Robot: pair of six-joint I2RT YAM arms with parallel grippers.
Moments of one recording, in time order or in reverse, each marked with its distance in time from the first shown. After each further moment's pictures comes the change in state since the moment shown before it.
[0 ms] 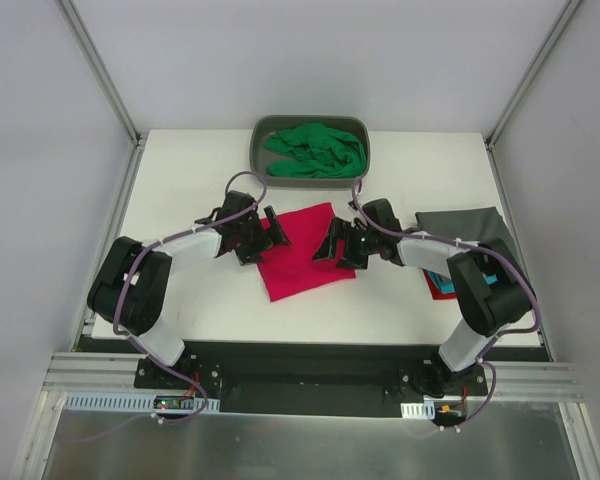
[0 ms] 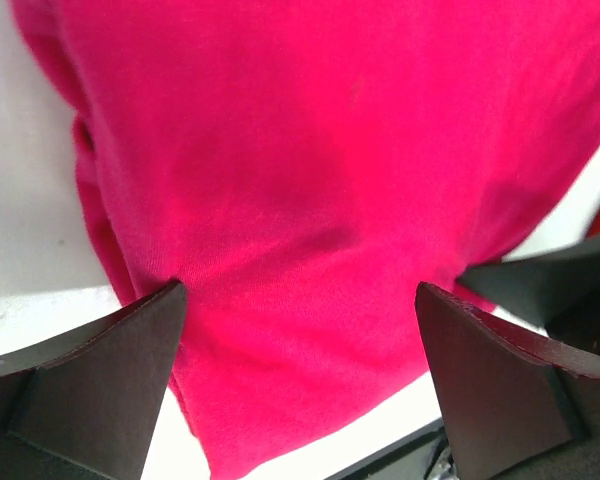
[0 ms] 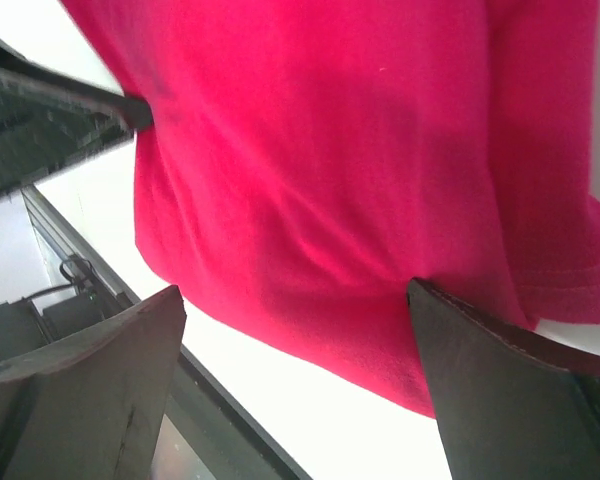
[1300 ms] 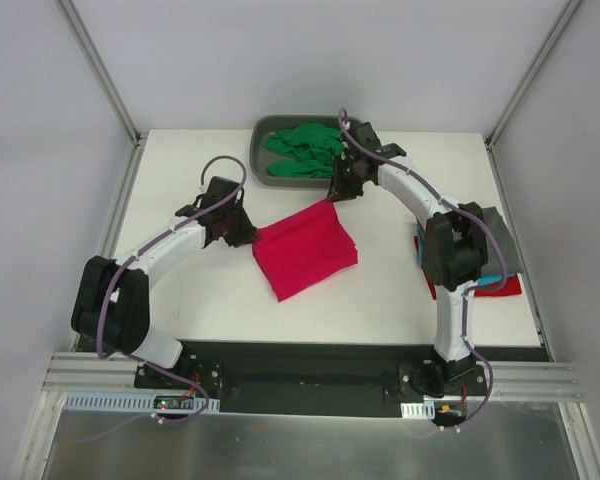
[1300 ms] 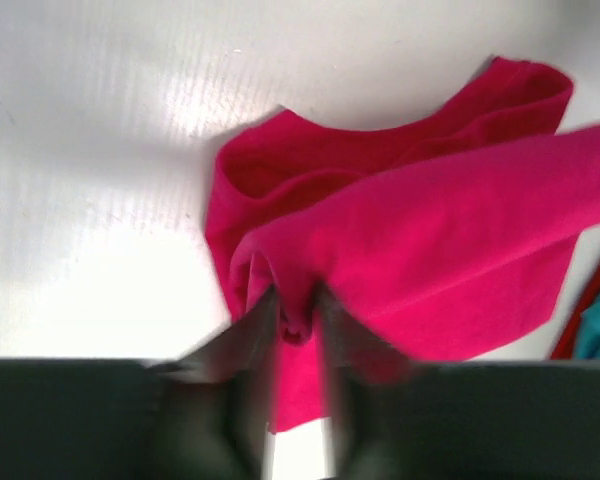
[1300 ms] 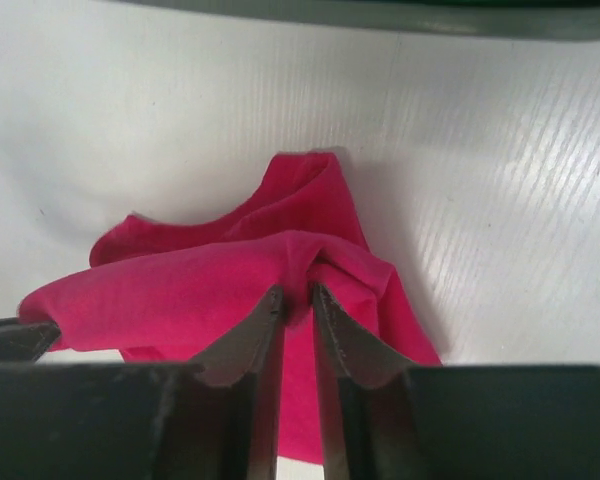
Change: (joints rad) left arm 0.055 -0.159 0.093 -0.257 -0.167 -0.005; right arm -0.033 0.361 0.941 -0.705 0.317 -0.196
